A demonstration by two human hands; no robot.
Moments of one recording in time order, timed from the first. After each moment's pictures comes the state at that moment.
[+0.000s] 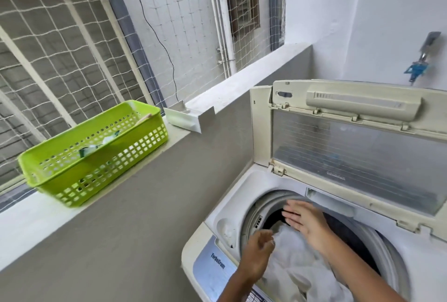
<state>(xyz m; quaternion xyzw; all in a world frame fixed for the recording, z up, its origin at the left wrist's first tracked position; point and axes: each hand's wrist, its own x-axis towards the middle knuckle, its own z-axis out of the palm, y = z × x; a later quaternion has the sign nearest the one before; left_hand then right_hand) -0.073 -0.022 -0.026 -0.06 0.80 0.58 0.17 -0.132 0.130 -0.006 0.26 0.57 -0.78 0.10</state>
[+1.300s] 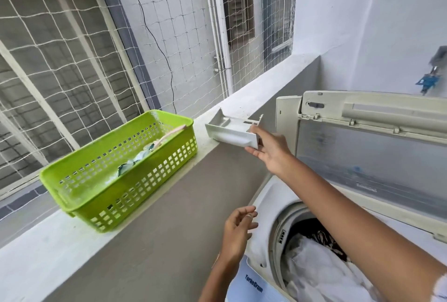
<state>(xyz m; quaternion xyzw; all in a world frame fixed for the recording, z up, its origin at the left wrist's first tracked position) -0.111 -0.132 0.060 -0.10 0.70 0.70 0.10 -0.236 -0.025 0.174 0.15 0.50 -0.85 0.01</state>
